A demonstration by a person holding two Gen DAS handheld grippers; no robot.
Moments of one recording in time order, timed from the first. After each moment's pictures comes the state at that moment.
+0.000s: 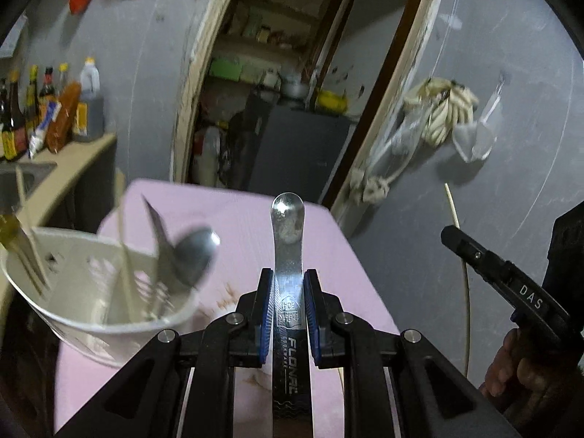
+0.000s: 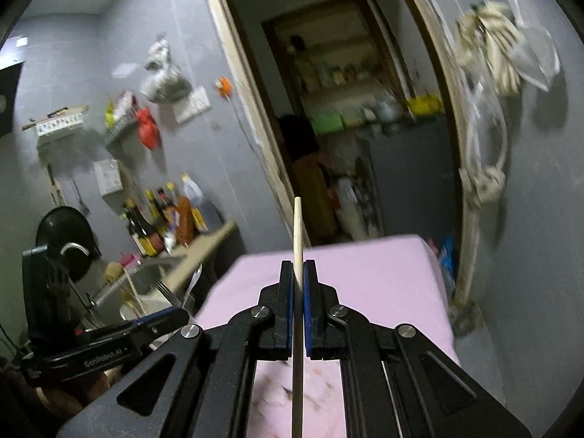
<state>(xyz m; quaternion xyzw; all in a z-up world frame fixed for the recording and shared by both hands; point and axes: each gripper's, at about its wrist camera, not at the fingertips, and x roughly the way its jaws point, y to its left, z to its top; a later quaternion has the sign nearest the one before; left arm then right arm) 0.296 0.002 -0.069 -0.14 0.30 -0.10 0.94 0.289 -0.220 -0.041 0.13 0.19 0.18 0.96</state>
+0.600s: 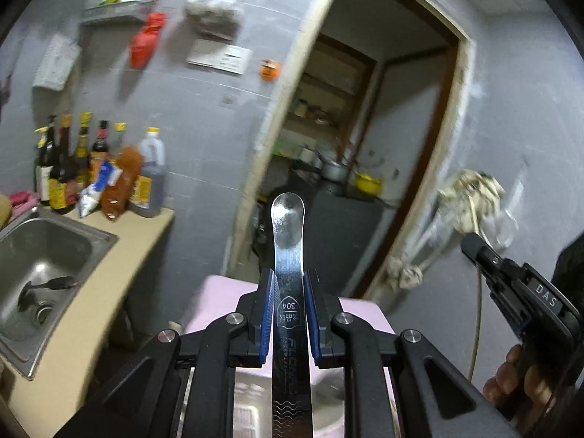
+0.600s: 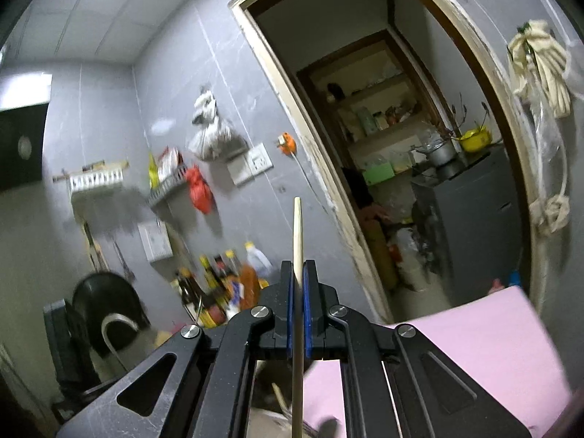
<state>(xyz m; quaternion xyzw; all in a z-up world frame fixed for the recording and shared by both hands) 0.299 0.155 -0.005 -0.18 0.17 -0.02 0.97 0.327 -0.088 0.009 0.22 0.07 0.23 0.94</state>
